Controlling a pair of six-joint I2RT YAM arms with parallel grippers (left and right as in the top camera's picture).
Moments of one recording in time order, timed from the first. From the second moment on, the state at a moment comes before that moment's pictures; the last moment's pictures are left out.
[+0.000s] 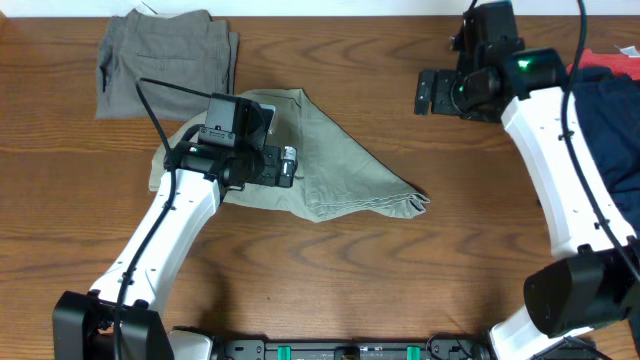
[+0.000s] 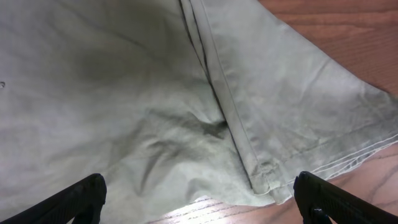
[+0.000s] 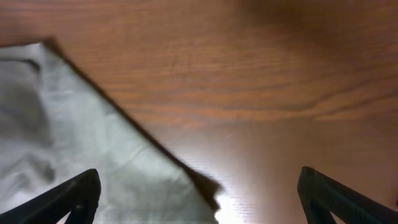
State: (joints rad) left arm -0.24 1.49 1.07 -0.67 0.23 -0.09; right arm 0.20 1.77 1.71 -1.07 -0.02 0.31
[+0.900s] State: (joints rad) left arm -0.24 1.49 1.07 -0.67 0.23 -0.09; right arm 0.36 1.77 1.36 -0.81 -0.39 -0.08
